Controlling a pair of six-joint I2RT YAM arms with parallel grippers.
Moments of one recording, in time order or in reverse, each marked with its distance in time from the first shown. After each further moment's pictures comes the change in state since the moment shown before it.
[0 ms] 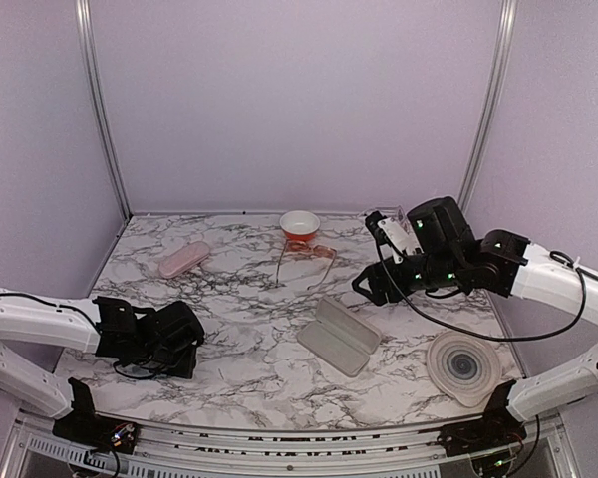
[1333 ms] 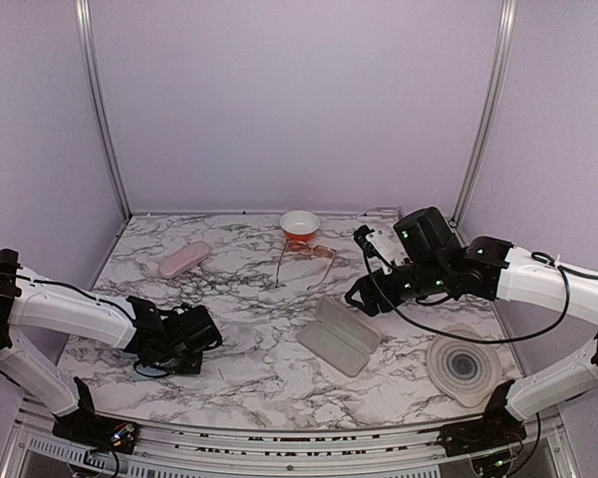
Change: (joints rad) left arm 0.044 0.249 0.053 0.055 -0.100 -0.071; right arm 0.000 0.059 -0.046 0.052 -0.050 -0.037
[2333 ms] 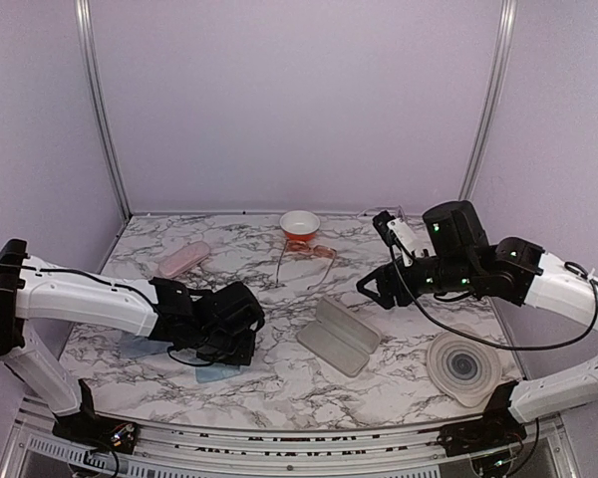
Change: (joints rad) left arm -0.126 0.100 0.295 0.031 0.199 0.031; right arm 0.000 -0.139 -0.006 -0.015 -0.006 0.001
